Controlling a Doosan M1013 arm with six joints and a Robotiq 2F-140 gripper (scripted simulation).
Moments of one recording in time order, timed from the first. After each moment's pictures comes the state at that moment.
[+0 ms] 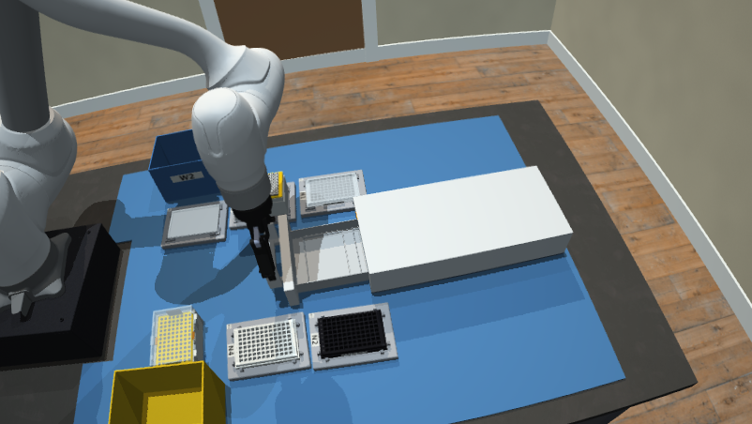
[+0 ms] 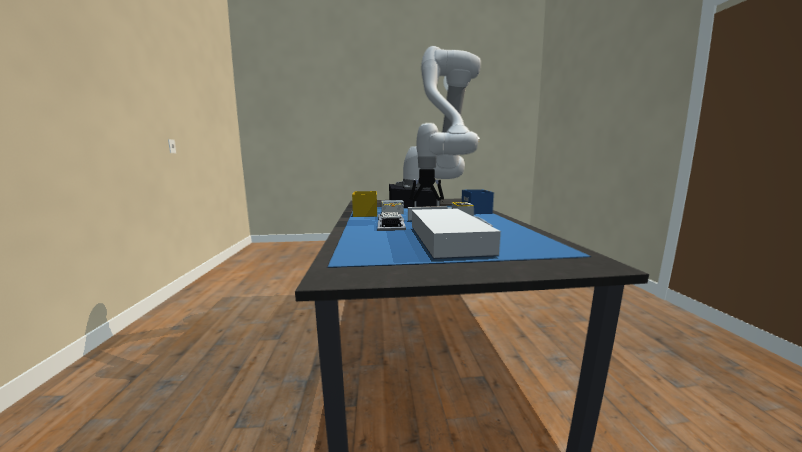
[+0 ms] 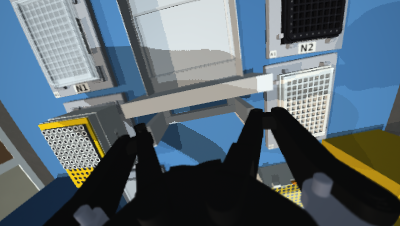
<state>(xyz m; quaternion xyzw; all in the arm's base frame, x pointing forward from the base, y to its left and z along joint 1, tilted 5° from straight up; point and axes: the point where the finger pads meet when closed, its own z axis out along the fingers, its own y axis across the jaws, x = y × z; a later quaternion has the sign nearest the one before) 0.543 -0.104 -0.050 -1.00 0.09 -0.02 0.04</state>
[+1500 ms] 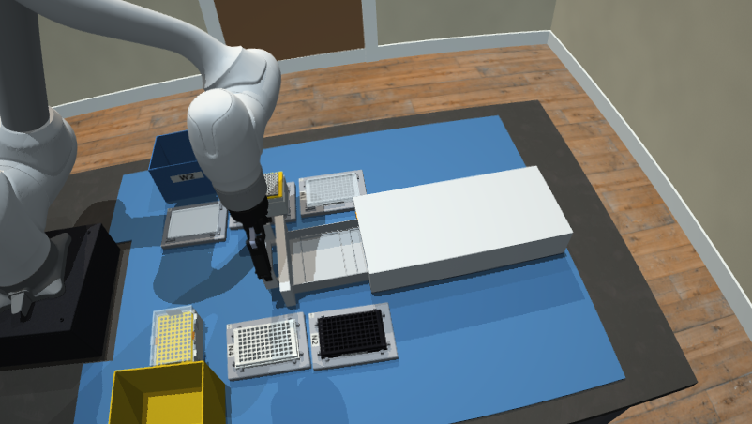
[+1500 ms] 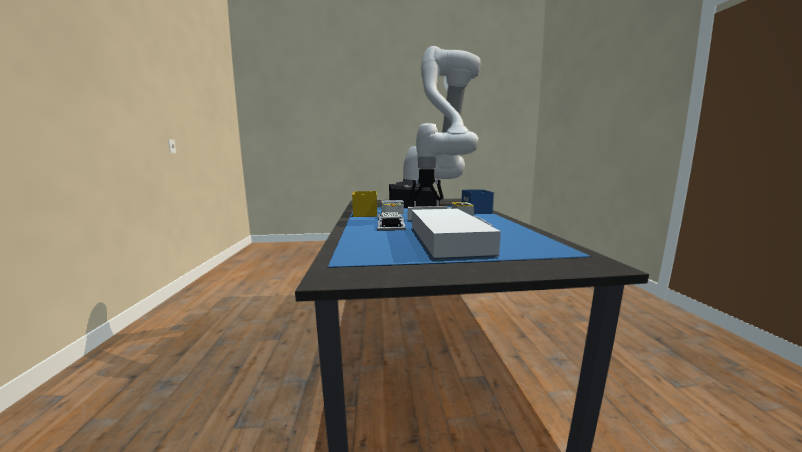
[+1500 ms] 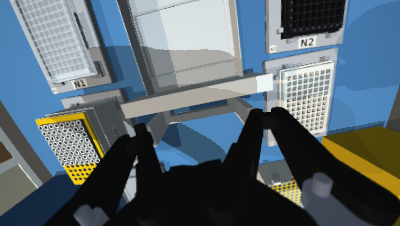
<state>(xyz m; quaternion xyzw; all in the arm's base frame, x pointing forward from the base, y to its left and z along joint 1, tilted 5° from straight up) 0.535 -0.103 -0.050 -1.00 0.09 -0.02 0.04</state>
